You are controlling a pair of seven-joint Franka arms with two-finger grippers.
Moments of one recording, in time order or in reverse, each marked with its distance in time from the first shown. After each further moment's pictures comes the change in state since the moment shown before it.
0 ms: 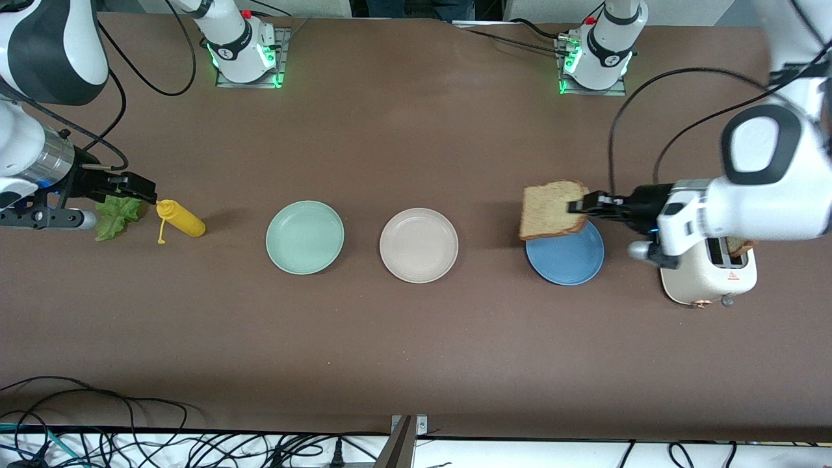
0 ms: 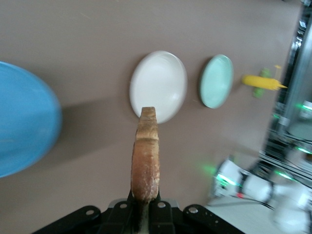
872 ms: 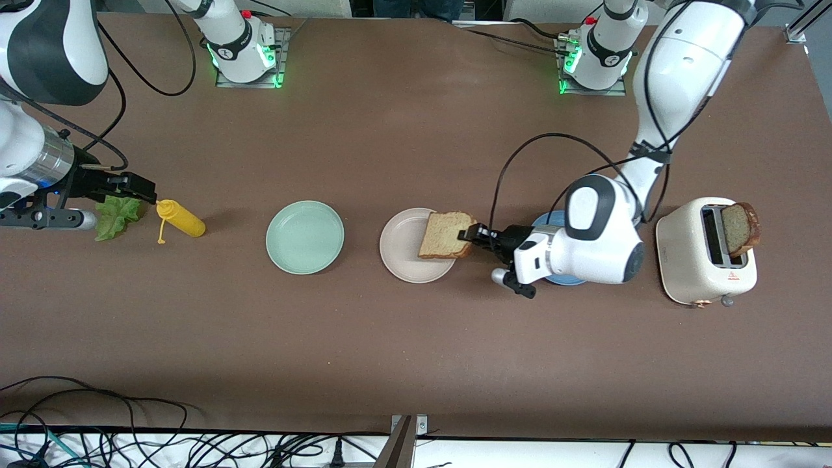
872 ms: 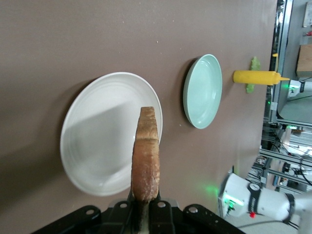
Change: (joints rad) left arm -0.280 0.340 -0.006 0.138 -0.086 0.361 0.171; right arm 0.000 0.001 0.000 0.001 0.000 0.000 0.000
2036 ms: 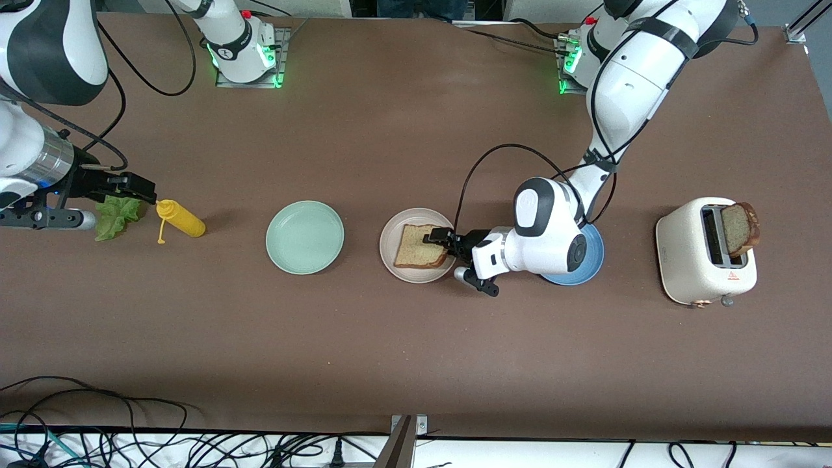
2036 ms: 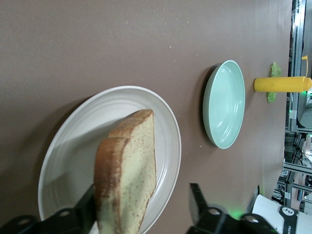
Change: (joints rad) left arm -0.089 0.082 0.007 0.004 -0.022 0.172 0.071; right arm 0.000 0.000 0.000 0.000 0.000 0.000 0.000
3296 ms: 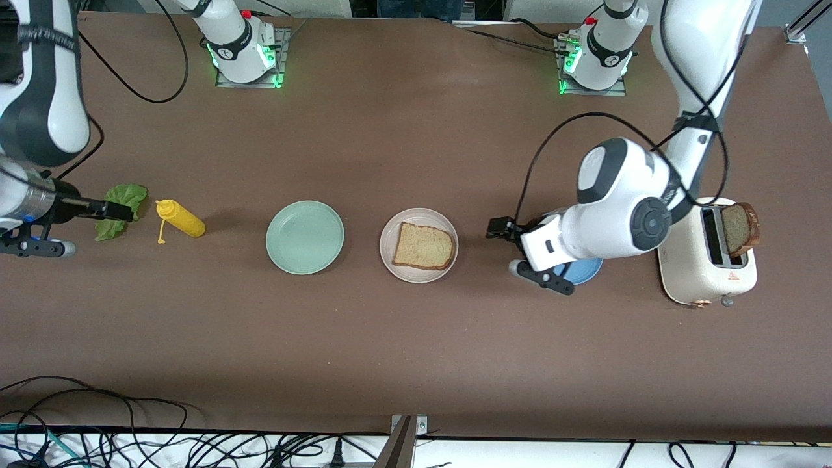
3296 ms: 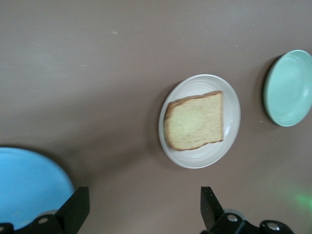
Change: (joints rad) left arm 0.126 -0.285 0.021 0.006 0.550 -0.292 -0.341; right arm -0.195 0.189 -0.009 -0.003 -0.015 0.080 -0.148
